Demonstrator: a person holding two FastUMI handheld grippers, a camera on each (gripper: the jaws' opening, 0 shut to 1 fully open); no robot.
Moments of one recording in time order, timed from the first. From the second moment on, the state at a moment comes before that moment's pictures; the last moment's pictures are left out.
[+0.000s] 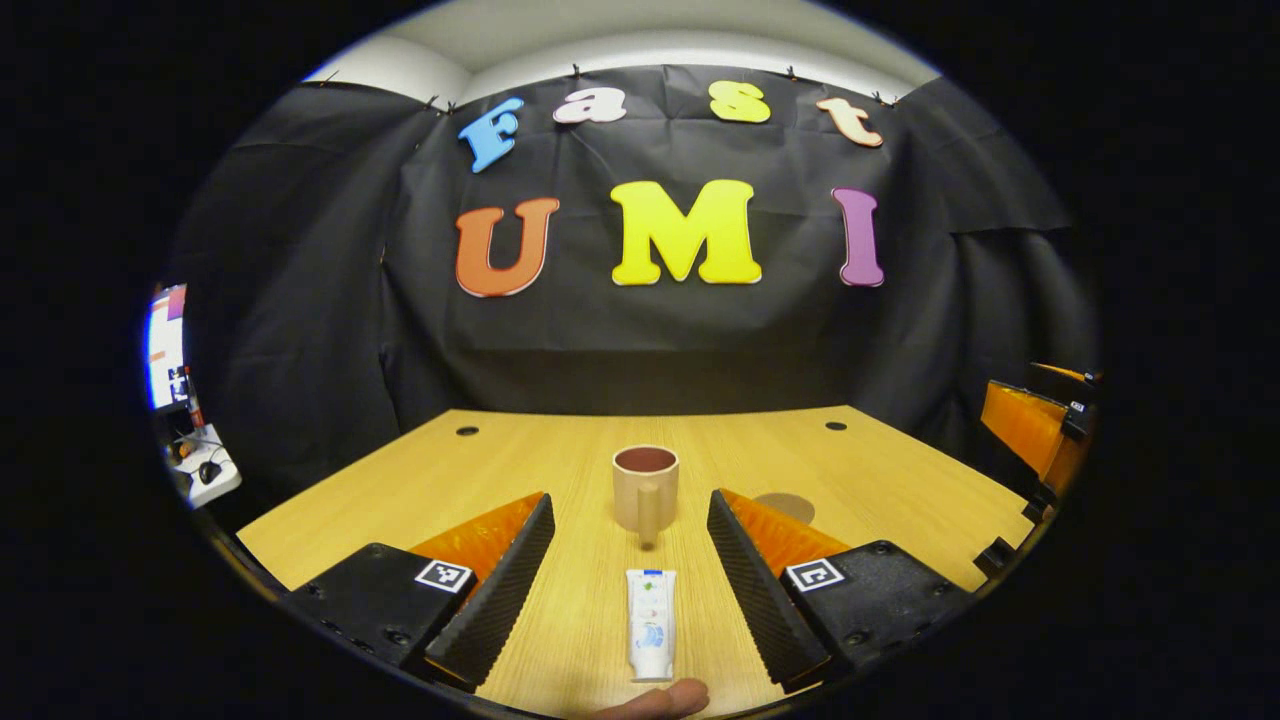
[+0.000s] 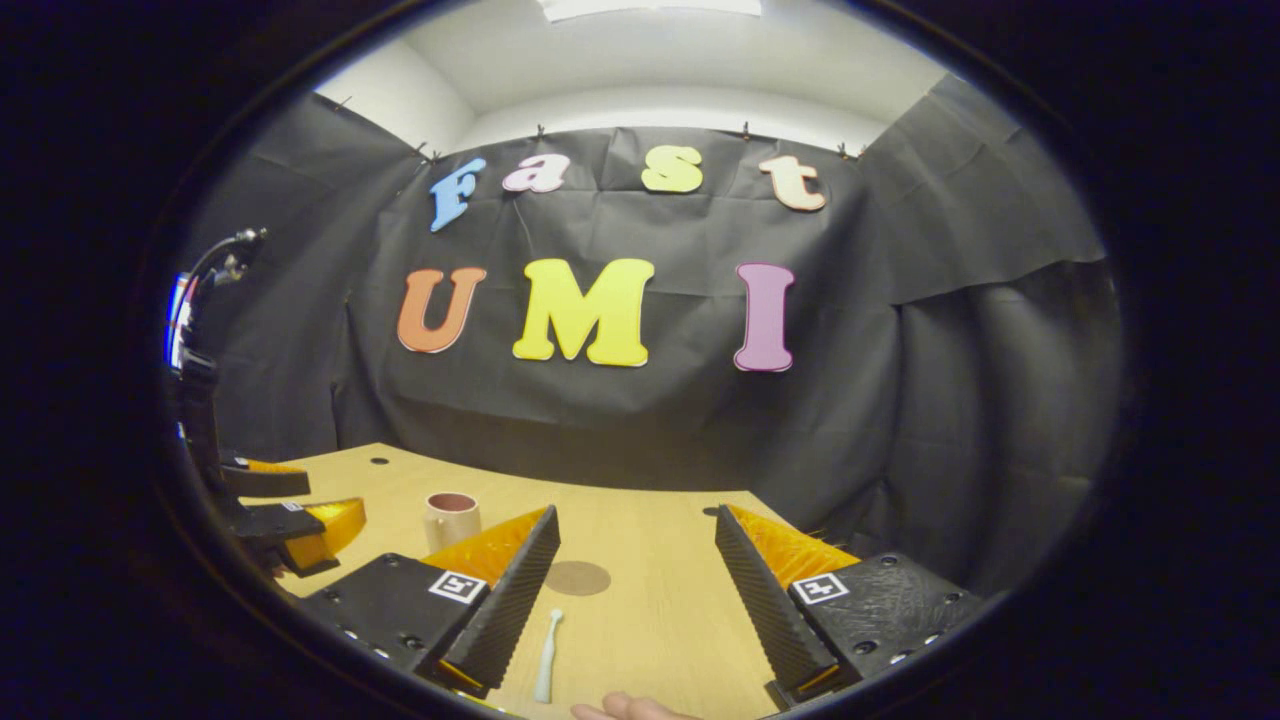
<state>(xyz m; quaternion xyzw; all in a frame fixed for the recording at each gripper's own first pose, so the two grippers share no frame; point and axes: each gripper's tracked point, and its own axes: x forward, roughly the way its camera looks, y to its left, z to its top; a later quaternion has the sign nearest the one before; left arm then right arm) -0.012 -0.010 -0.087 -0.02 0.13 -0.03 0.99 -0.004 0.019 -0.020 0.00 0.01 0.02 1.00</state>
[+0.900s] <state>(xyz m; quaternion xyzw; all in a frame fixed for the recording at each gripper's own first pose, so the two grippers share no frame) -0.041 -0.027 -0.217 -0.03 0.37 -0.07 0.93 0.003 0.034 -0.083 0.00 0.09 0.05 0.99</state>
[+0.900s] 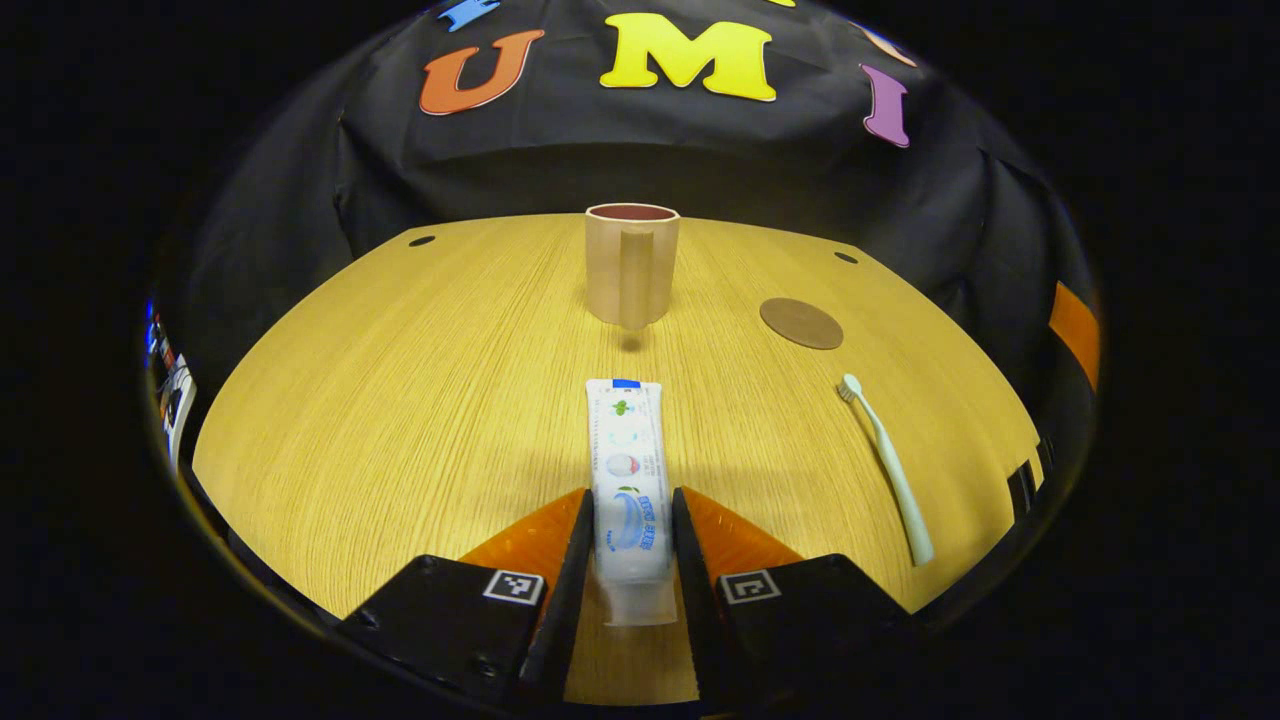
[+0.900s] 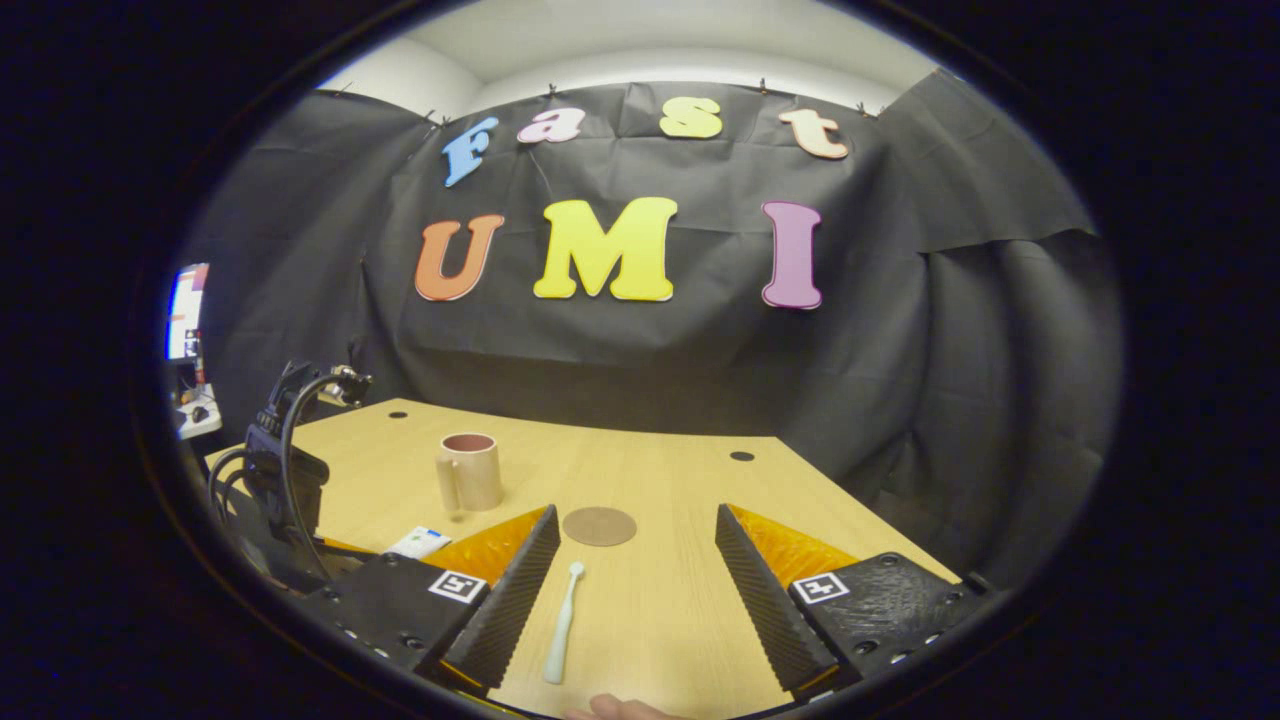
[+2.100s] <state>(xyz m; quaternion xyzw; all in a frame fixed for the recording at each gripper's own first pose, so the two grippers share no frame) -0.035 0.010 -0.055 -0.03 0.03 -0.04 1.00 0.029 0.104 -0.233 0.01 0.31 0.08 0.95</state>
